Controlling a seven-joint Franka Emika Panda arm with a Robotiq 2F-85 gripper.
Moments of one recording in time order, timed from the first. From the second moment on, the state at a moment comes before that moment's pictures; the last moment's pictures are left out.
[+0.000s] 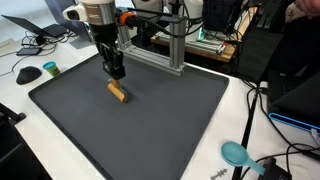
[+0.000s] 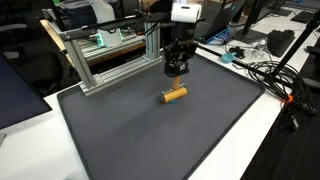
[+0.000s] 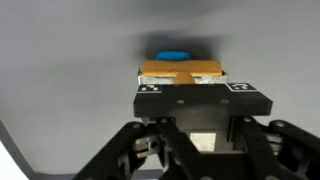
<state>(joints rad) 0.05 0.39 -0.07 -1.88 -0.14 2.37 0.26</state>
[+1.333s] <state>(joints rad) 0.17 0.39 -0.07 -1.91 -0.41 2.39 0.27</state>
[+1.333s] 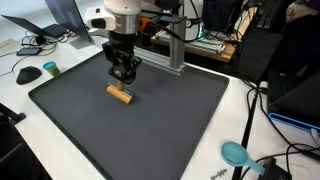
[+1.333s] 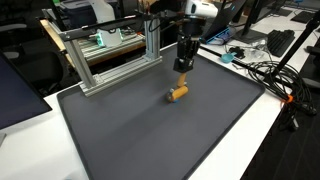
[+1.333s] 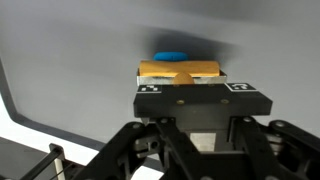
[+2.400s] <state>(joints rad) 0.02 0.38 0.08 -1.90 -0.14 2.38 -0.28</state>
